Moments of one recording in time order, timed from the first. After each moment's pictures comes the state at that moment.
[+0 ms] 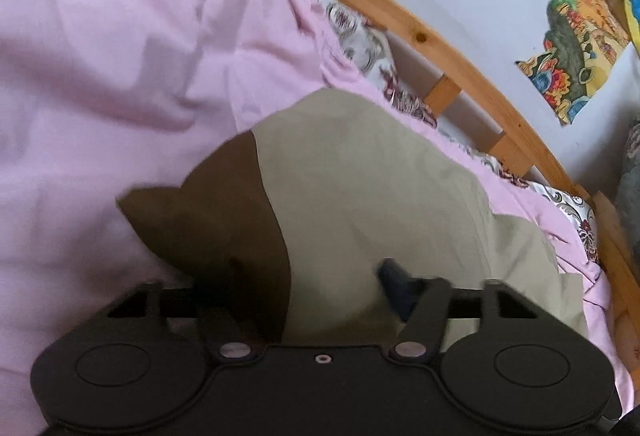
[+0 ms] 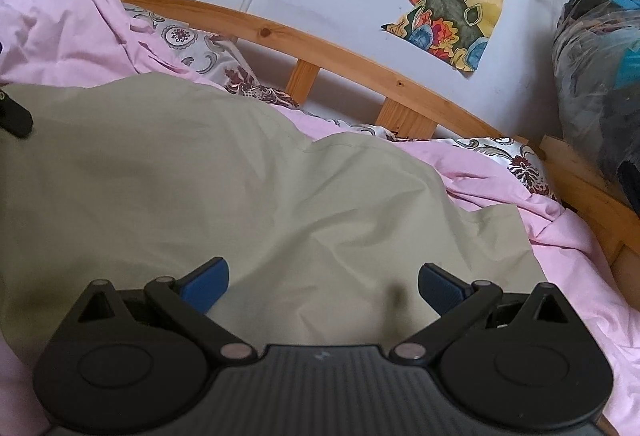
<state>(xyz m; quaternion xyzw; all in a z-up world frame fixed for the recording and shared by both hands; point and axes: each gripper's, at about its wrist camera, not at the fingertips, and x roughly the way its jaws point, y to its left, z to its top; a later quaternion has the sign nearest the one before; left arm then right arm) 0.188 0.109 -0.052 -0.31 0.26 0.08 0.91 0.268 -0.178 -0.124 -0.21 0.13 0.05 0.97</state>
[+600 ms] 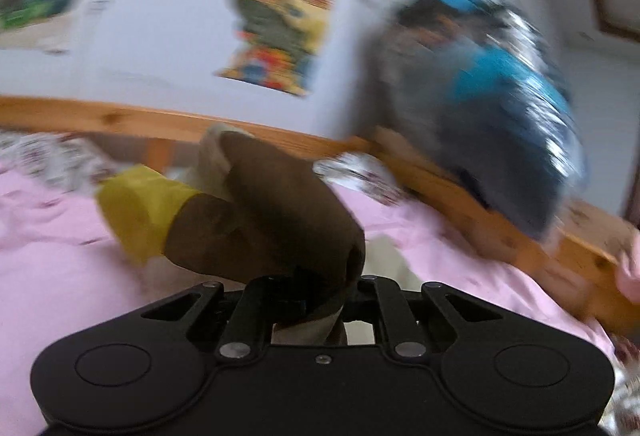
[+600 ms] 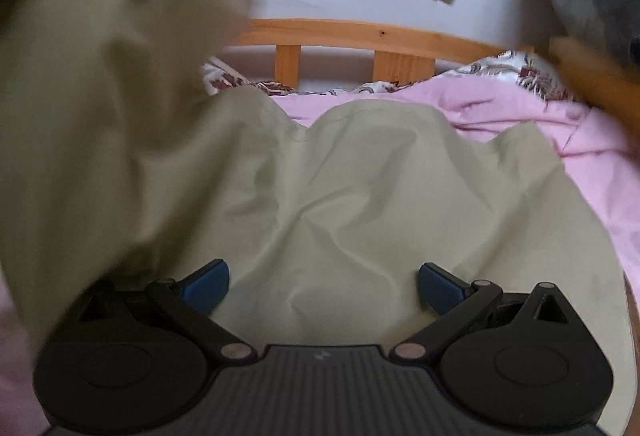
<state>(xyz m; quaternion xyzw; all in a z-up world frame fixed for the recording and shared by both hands) 0.222 -0.027 0.063 -0.08 0.16 -0.24 0.95 0.281 -0.234 -0.104 -0.05 0.20 0.13 0.97</state>
